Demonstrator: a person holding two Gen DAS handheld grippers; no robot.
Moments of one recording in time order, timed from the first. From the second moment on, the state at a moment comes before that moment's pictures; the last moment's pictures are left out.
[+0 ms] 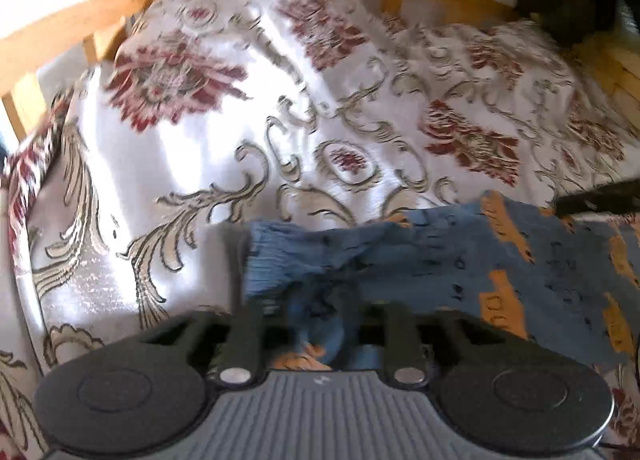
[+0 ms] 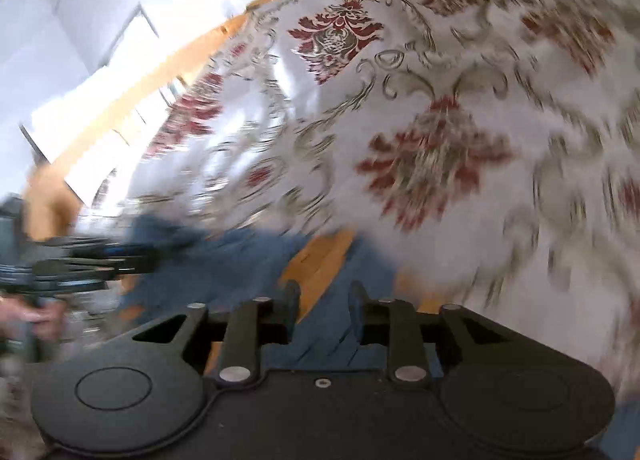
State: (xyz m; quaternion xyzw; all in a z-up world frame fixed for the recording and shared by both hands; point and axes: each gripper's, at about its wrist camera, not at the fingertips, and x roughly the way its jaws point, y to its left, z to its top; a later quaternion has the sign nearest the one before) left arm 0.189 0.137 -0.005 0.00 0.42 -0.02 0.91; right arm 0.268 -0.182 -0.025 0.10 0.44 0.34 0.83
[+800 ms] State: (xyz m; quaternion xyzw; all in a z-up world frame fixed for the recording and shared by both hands) left arm 0.225 -0.072 0.058 0.10 0.39 -0.13 0.91; right arm 0.045 -0.422 0.004 0.40 0.26 -0.16 0.87
